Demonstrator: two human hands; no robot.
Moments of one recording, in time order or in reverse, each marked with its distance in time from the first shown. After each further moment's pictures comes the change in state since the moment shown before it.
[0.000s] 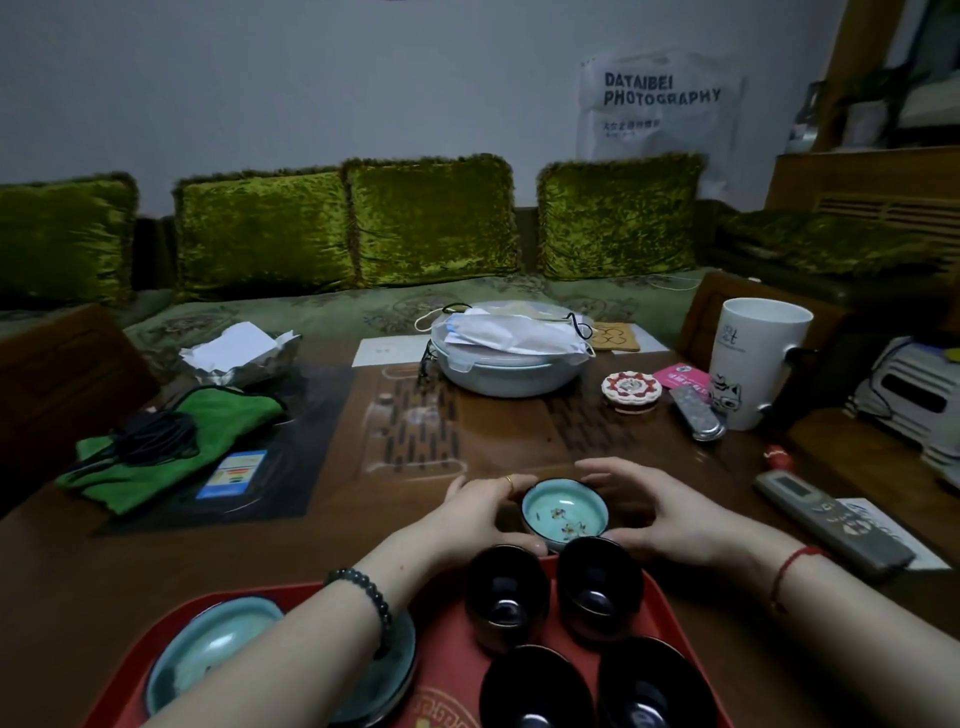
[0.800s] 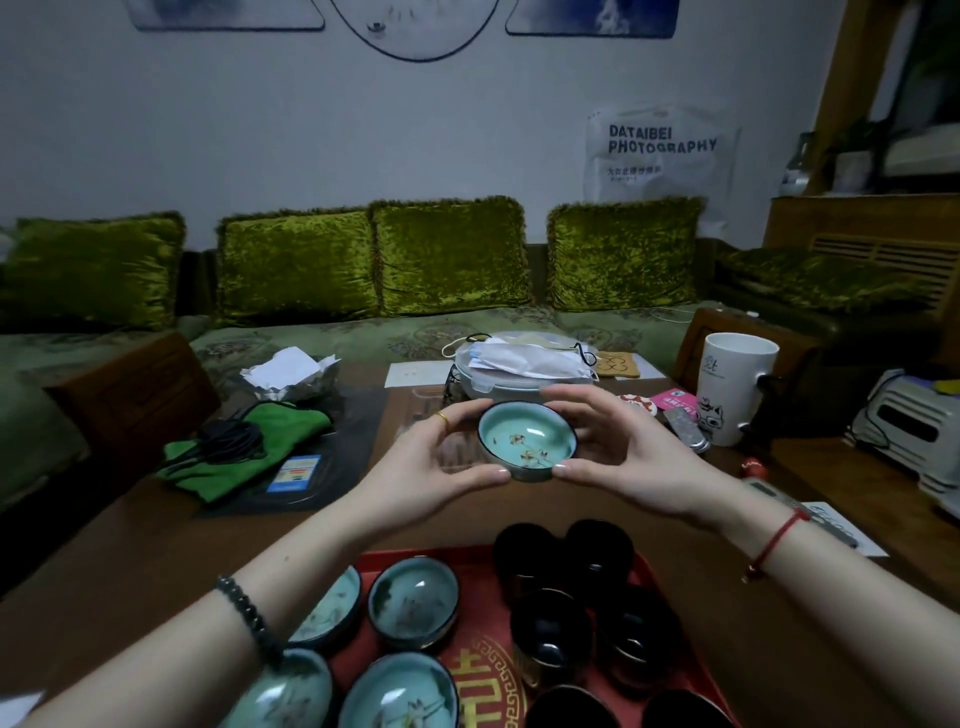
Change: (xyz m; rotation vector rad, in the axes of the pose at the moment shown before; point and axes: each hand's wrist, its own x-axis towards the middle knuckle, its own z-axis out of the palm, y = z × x) left_hand -0.110 0.040 -0.081 -0.326 0.393 0.178; right_hand -0.051 -0.137 -0.002 0.271 0.127 -0.302
